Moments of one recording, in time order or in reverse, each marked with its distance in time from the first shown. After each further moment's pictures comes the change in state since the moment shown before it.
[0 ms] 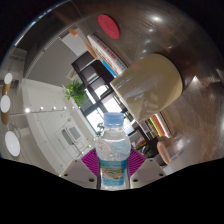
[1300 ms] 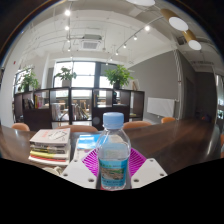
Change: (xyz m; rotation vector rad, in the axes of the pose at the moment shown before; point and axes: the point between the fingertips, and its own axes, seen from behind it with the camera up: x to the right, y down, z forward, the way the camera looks) arm -0.131 -0.223 0.001 0.189 0.527 -2.169
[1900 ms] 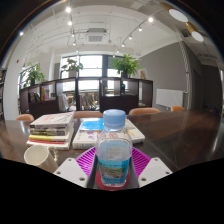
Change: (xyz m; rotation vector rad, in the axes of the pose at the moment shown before) arm -0.012 0.090 0.026 -0.075 -0.104 0.016
